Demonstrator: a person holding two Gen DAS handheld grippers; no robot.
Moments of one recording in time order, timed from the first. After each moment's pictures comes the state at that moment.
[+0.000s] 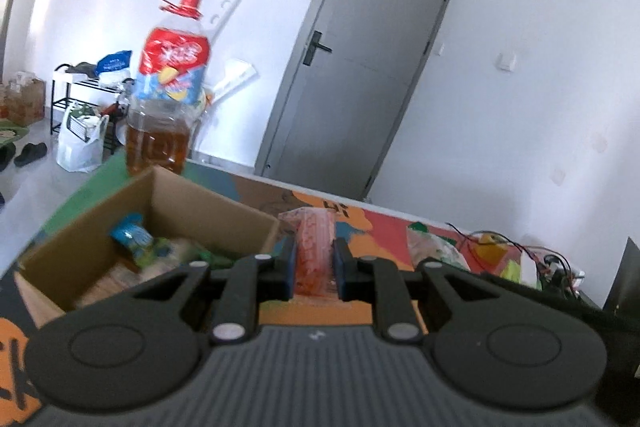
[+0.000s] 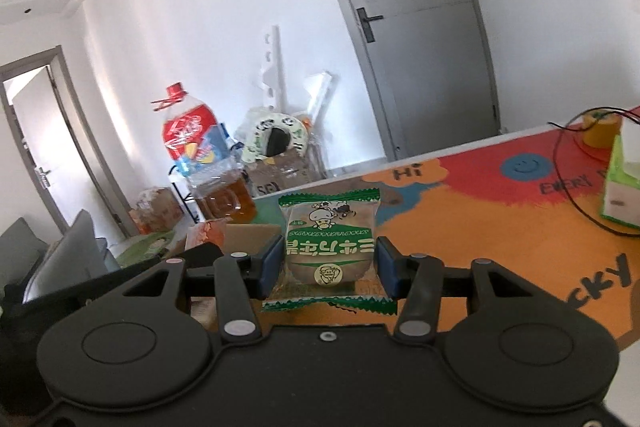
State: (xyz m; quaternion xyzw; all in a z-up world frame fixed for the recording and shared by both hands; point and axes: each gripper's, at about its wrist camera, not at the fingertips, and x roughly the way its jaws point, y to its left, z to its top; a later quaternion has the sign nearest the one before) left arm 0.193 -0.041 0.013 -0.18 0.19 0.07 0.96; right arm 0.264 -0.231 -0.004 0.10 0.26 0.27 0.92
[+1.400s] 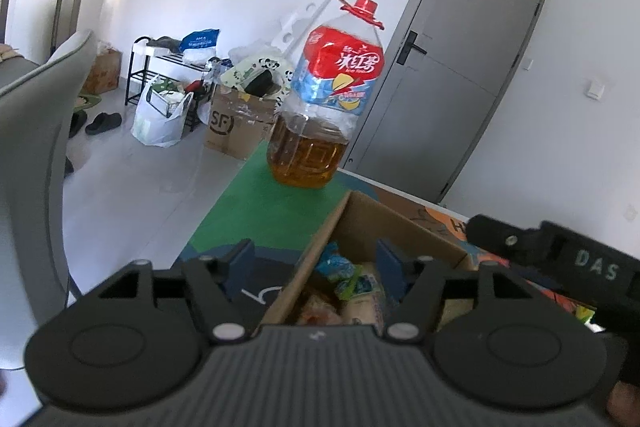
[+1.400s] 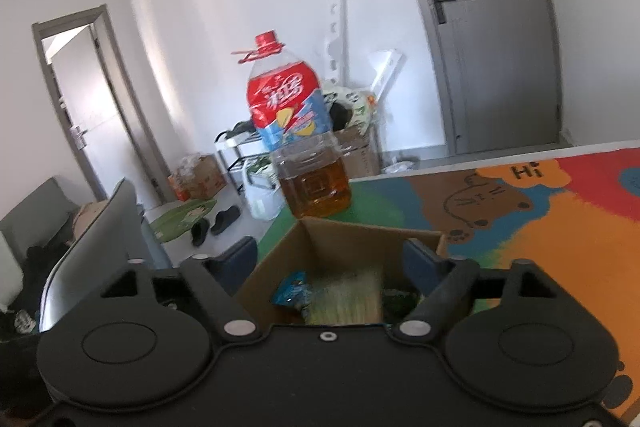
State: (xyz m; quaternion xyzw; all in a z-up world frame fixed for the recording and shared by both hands) left arm 0.171 0.115 -0.004 -0.22 0.23 0.16 0.93; right arm 0.270 -0.093 0.002 0.07 0.27 0.33 0.90
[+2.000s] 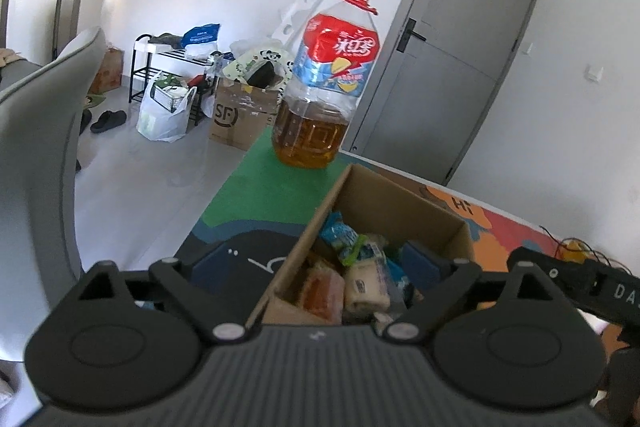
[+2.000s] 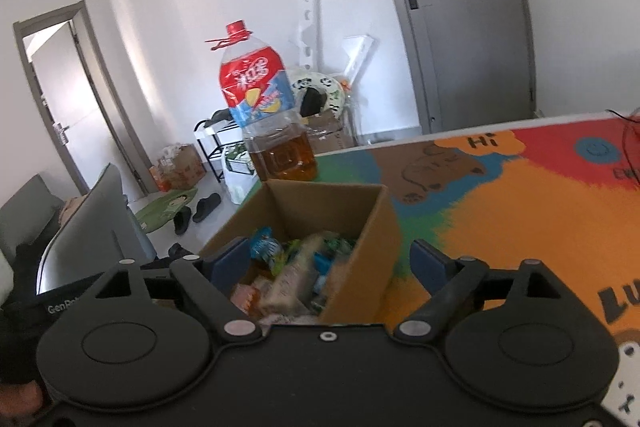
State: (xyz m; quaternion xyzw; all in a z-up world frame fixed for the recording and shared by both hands) left arm 0.147 0.096 -0.005 -0.20 0.25 0.16 0.93; right arm 0.243 -0.140 -0.004 0.07 0.30 0.30 0.90
